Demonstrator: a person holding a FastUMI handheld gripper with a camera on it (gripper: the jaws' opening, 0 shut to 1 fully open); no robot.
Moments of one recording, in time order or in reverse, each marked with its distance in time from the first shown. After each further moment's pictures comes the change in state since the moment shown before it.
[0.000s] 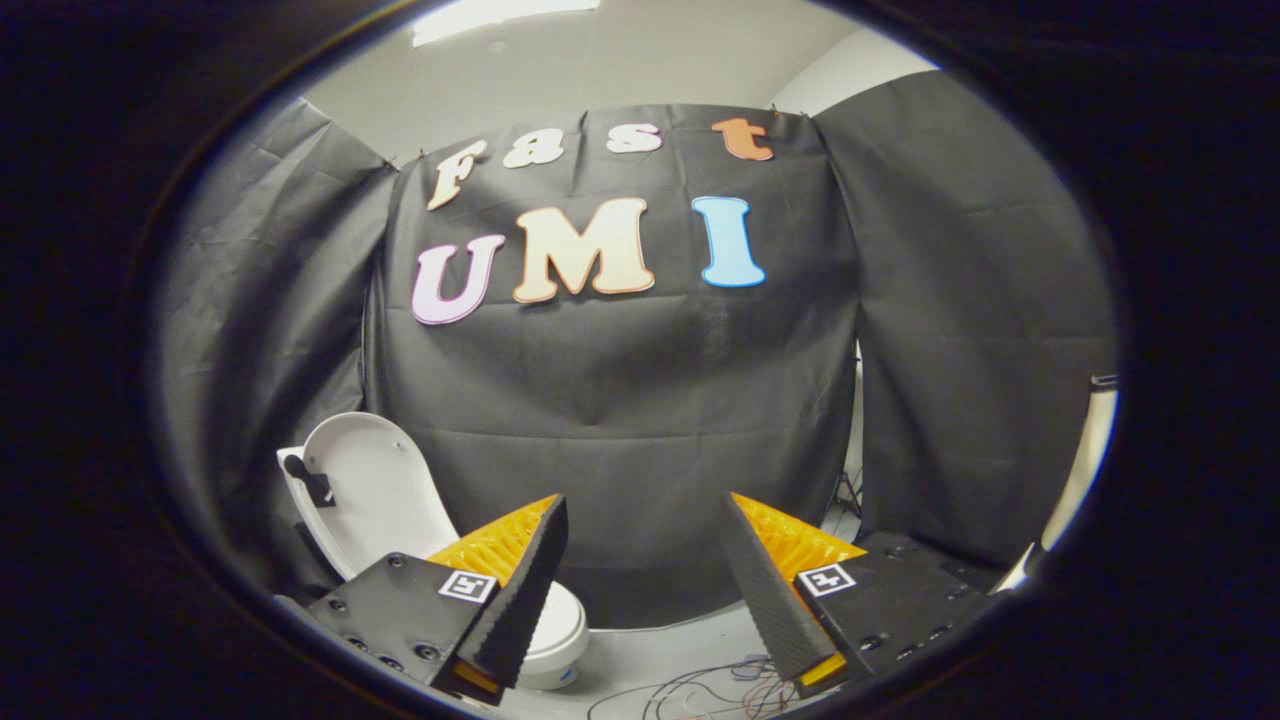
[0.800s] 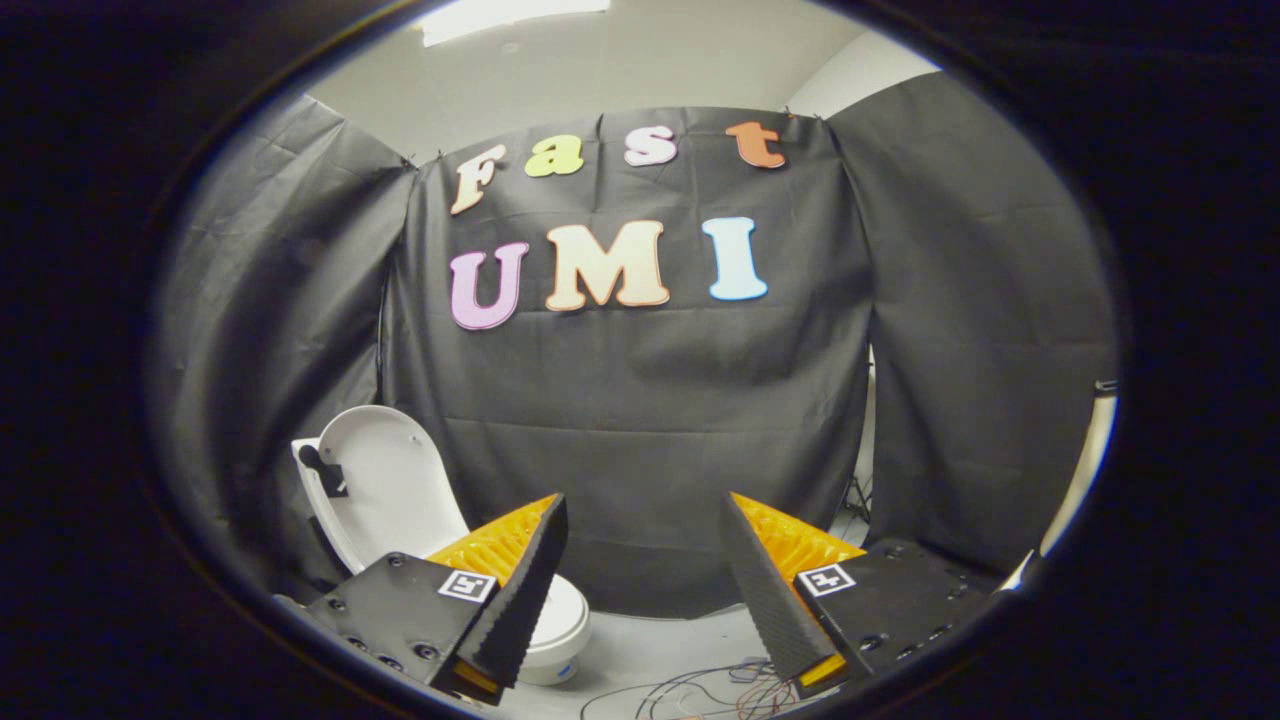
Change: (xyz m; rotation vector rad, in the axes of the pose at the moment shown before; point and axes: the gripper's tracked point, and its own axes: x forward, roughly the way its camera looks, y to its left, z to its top) arm -0.085 0.002 0.015 -0.026 0.002 0.063
